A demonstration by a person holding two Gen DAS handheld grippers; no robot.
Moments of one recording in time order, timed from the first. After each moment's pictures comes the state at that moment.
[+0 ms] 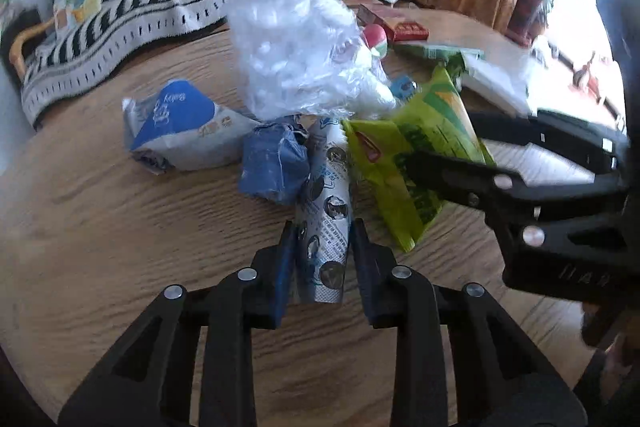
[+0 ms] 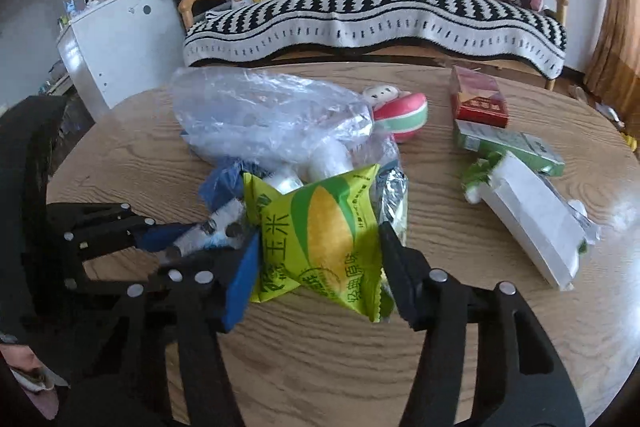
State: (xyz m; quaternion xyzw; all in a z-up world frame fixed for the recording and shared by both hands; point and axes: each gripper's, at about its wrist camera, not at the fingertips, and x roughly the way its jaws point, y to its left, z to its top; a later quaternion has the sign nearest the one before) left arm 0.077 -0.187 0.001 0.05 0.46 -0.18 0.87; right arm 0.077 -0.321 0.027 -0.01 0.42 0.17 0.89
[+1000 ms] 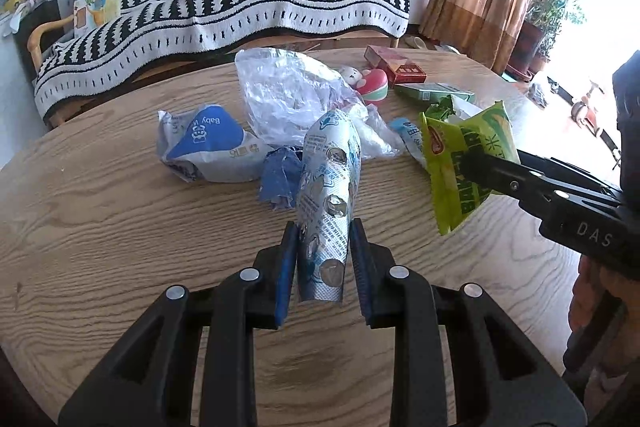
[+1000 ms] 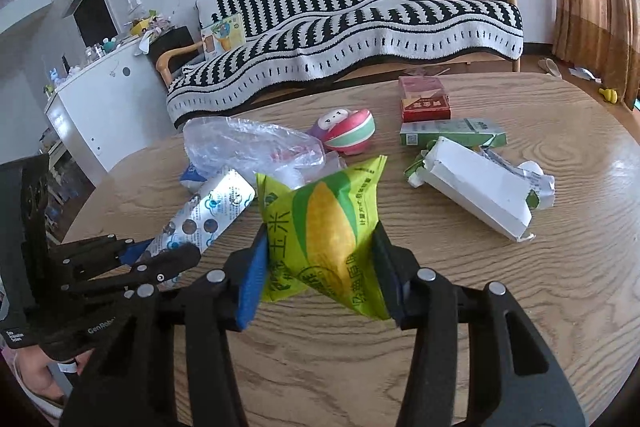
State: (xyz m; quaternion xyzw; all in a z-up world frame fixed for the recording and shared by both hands) left arm 0.052 -0.172 0.029 0.02 0.42 -0.17 0.89; right arm 0.047 -0.362 0.048 0.09 0.38 0.13 0.91
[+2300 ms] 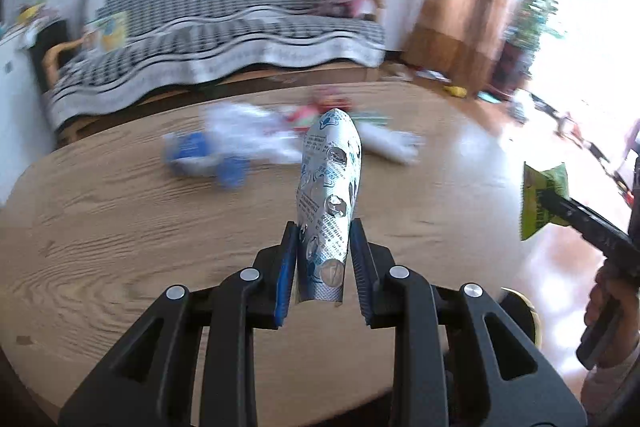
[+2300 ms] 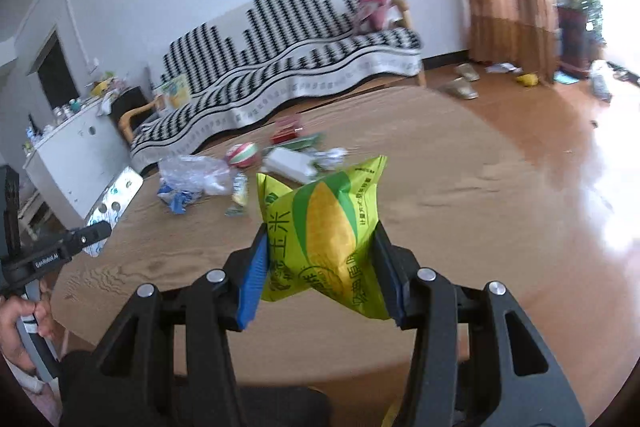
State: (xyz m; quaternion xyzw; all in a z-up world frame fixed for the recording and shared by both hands) left arm -0.083 -0.224 0.118 0.01 0.37 -0.20 0.91; right arm -0.164 -0.514 0.112 0.14 0.31 0.00 0.94
